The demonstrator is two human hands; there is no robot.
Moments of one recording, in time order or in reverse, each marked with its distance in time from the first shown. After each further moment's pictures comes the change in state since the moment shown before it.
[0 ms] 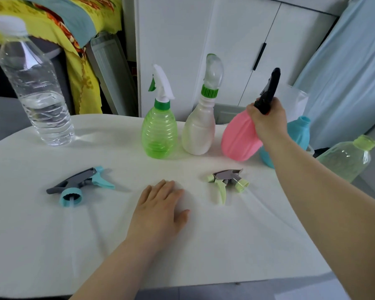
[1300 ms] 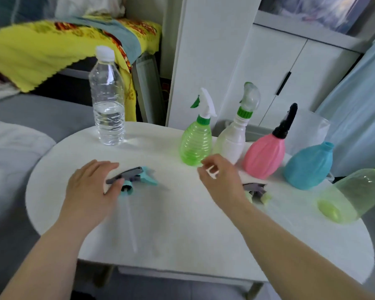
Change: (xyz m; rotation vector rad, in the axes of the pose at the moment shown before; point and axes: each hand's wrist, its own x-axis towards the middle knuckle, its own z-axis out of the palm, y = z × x) left_hand -0.059 -0.107 -0.109 -0.135 0.383 -0.354; right_hand -0.151 -0.039 0.071 -0.135 -0.438 -0.213
